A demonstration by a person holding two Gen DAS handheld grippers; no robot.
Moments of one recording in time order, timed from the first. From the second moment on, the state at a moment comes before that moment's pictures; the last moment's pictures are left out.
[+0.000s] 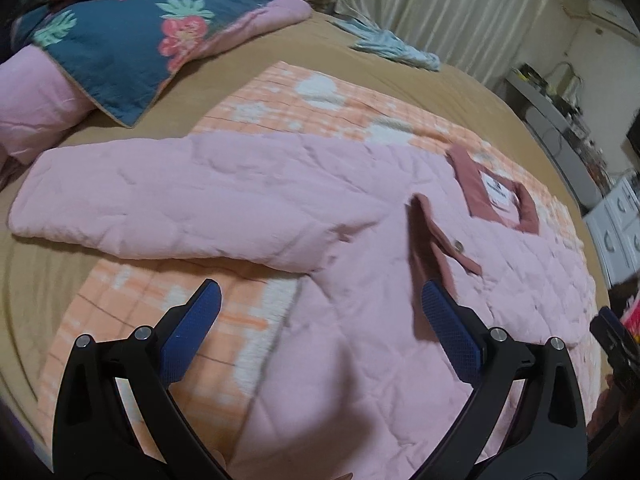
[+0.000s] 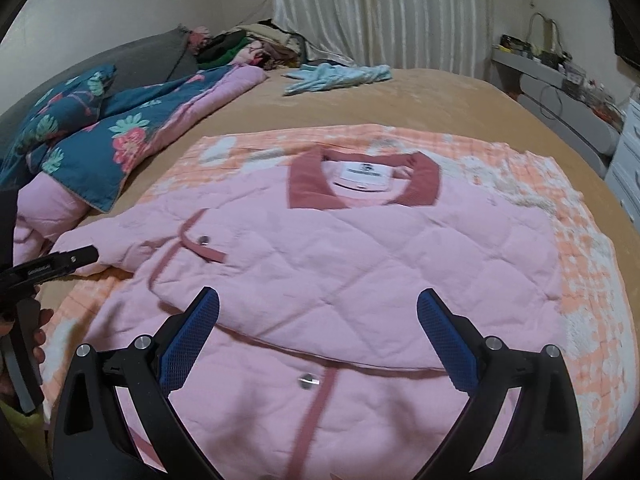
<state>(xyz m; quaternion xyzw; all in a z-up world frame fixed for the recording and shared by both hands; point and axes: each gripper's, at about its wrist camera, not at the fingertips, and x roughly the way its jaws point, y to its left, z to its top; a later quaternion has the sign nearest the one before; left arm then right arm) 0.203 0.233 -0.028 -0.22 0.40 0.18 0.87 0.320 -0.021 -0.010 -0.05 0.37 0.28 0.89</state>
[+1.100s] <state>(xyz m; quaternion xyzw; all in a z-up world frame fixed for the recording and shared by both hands) 0.148 0.343 -0.027 -0.29 0.35 0.32 0.83 0.266 0.153 0.025 -0.13 0.33 0.40 0.85</state>
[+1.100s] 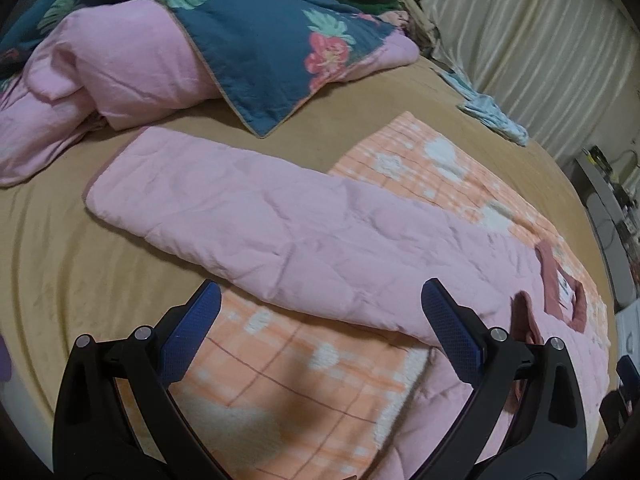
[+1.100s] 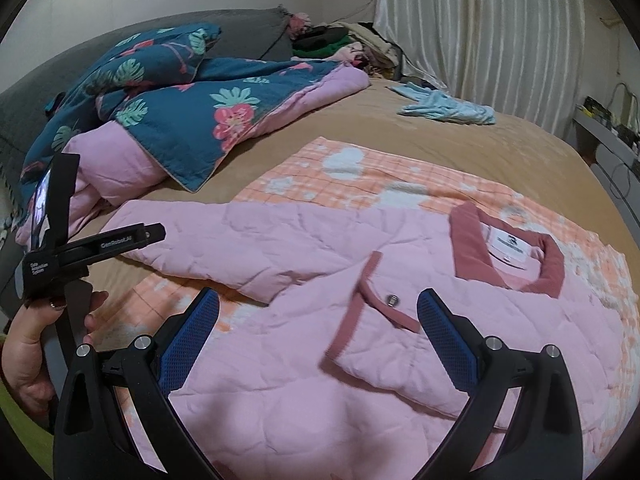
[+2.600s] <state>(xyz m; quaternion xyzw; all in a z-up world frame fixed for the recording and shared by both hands) 0.097 0.486 -0.120 -0.49 0.24 0.41 0.73 0.283 0.220 -0.007 -0.17 0.35 0.42 0.82</state>
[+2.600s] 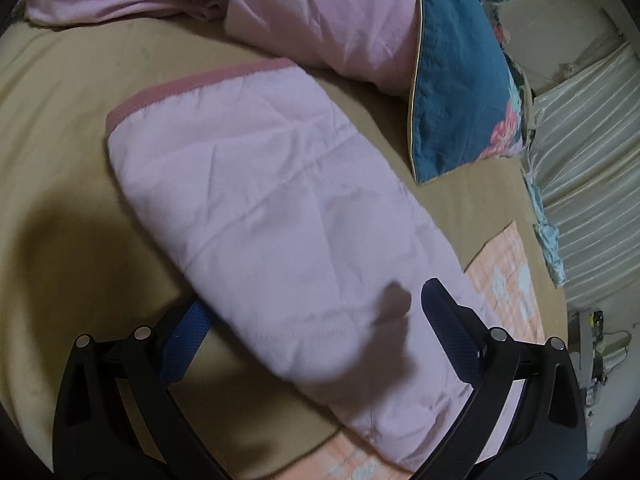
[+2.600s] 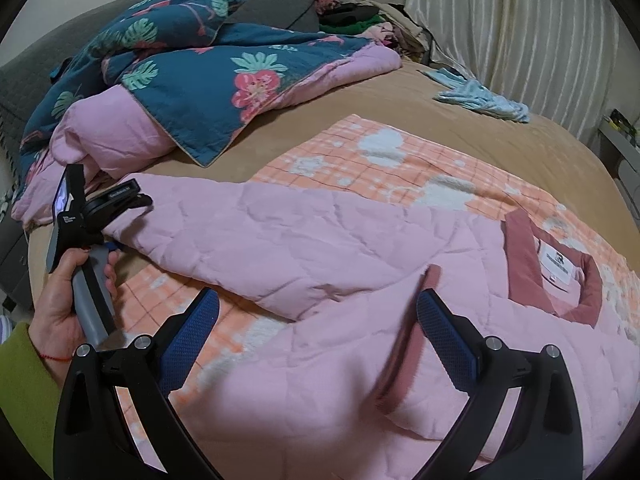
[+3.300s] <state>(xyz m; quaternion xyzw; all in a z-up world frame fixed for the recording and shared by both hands) 0.089 0.447 -0.002 -0.42 0.14 0.36 0.82 0.306 0.107 0.006 -0.11 0.35 0.35 0.86</state>
